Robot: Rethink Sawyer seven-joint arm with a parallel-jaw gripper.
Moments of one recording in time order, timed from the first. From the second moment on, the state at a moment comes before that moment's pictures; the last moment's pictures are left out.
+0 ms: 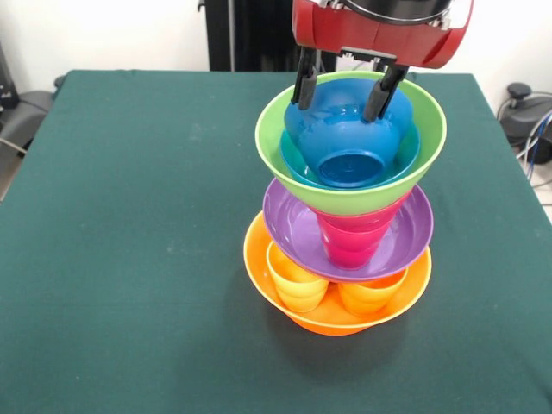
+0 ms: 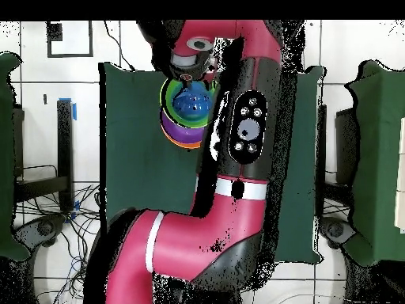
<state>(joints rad) -0.12 -0.07 -0.23 0.11 0.08 1.82 1.71</state>
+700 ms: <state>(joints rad) -0.12 -0.04 -0.32 0.07 0.20 1.84 1.71</state>
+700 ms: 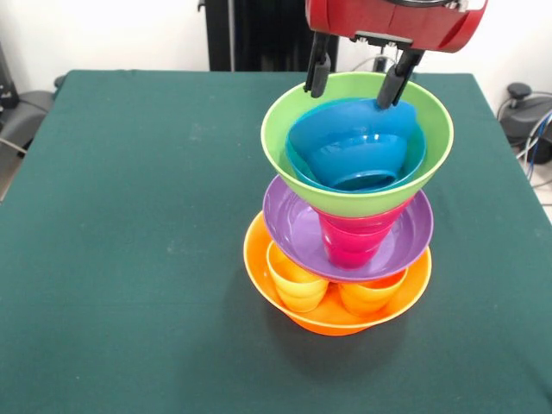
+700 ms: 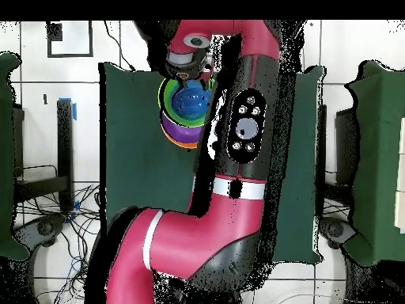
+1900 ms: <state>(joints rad) -0.12 0.04 -0.61 0.02 0.51 1.84 1.71</state>
